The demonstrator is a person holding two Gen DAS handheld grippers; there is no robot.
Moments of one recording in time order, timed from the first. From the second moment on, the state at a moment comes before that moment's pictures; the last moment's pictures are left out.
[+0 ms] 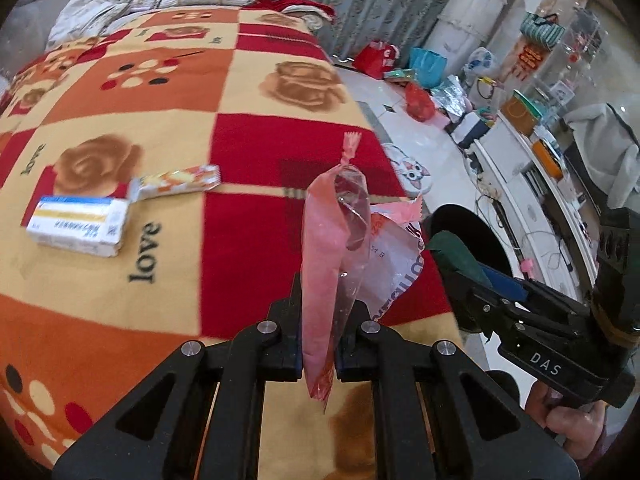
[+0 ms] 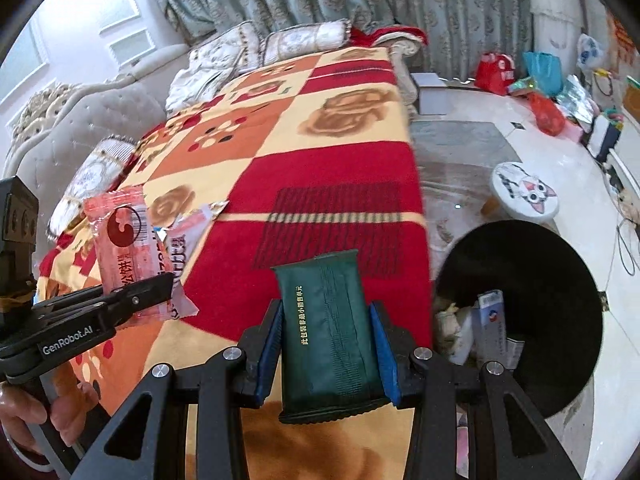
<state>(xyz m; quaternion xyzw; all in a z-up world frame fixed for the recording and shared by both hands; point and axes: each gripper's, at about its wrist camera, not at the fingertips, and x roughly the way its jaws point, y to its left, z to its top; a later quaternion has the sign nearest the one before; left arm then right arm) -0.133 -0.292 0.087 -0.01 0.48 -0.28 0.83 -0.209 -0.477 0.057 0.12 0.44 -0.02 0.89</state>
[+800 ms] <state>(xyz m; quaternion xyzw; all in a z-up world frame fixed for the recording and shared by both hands) -0.145 -0.406 0.089 0.02 0.49 -0.34 0.80 -0.255 -0.578 0.062 0.18 0.41 -0.12 0.88</state>
